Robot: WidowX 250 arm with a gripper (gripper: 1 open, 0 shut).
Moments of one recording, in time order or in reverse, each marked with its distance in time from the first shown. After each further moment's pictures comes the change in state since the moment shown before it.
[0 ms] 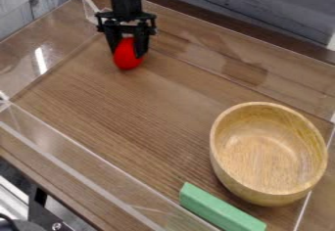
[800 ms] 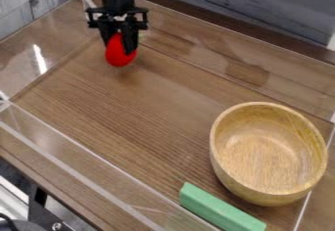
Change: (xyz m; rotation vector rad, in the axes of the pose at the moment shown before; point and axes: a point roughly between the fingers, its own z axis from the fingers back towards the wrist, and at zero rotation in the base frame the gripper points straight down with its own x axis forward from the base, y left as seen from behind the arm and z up) arm -0.022 0.016 0.017 -0.031 0.011 0.015
